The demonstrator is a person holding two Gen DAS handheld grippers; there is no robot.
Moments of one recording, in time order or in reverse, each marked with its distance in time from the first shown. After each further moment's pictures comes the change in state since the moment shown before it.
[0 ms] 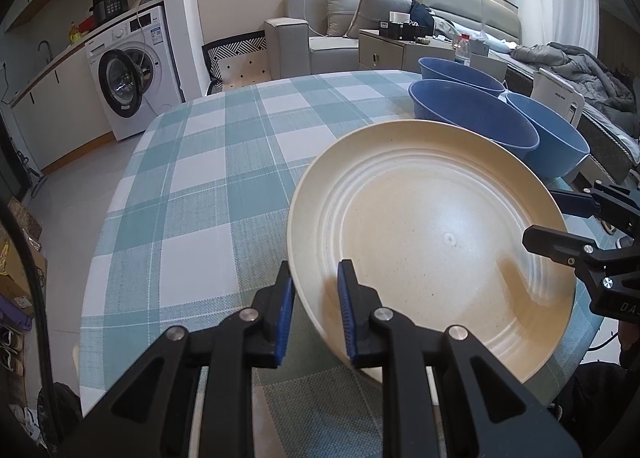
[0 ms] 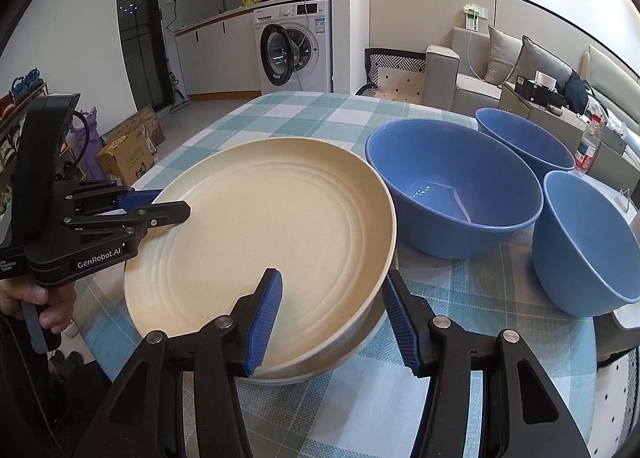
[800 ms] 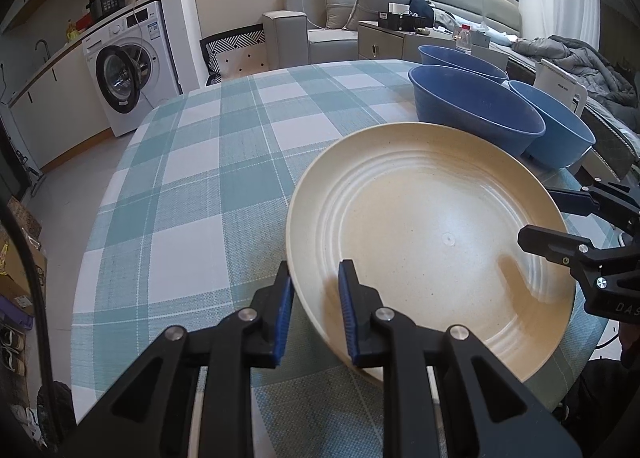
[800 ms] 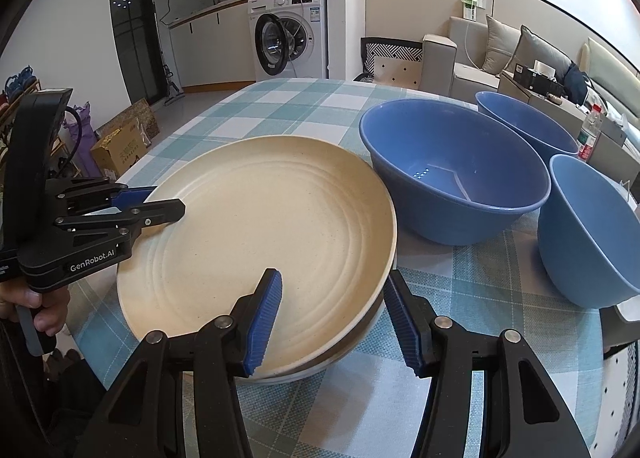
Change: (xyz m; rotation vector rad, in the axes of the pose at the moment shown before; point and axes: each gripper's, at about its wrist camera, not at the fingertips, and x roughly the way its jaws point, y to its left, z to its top) left arm 0.011 -0.005 -0.005 0.009 0.023 0.003; right arm 0.017 -0.006 -0.006 0.010 0.038 -0.013
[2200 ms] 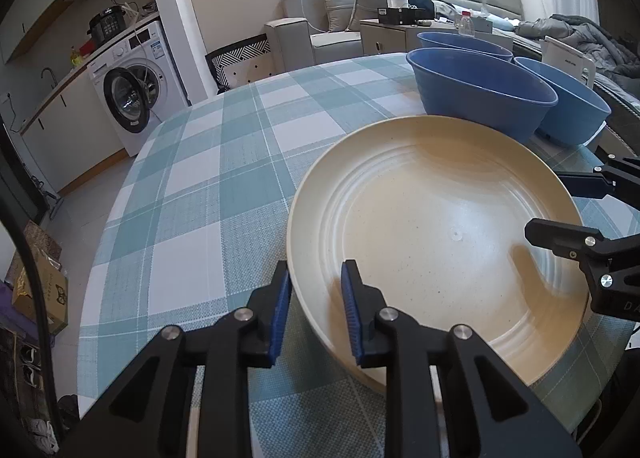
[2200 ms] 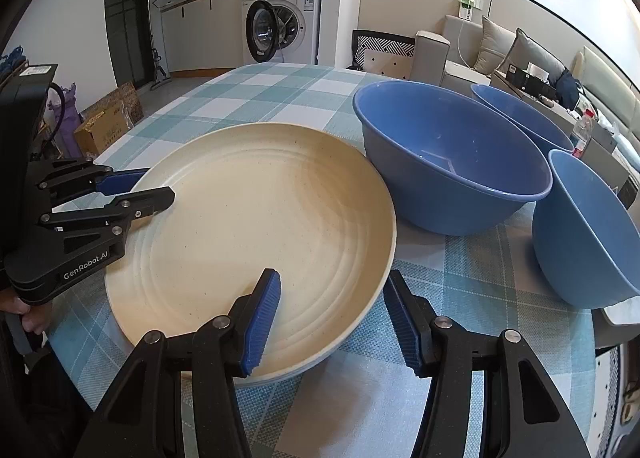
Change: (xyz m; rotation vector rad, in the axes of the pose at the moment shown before) left arm 0.016 -0.017 -0.007 0.071 -0.023 0.085; right arm 0.023 0.005 -0.009 -0.034 0.031 -0.074
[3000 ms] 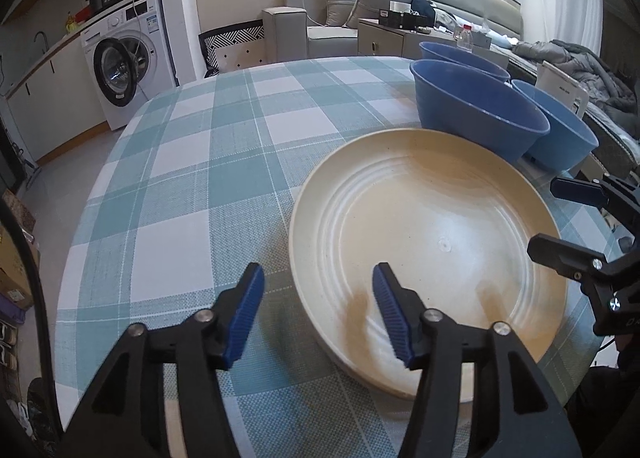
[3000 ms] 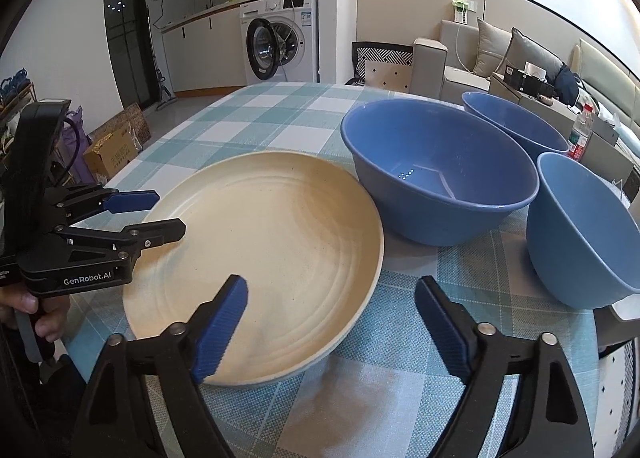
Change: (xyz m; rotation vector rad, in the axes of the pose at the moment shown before) left arm -0.005 0.014 0.004 -0.101 0.027 -0.111; right arm -0.017 -0.019 0.003 0.047 -0.055 0.046
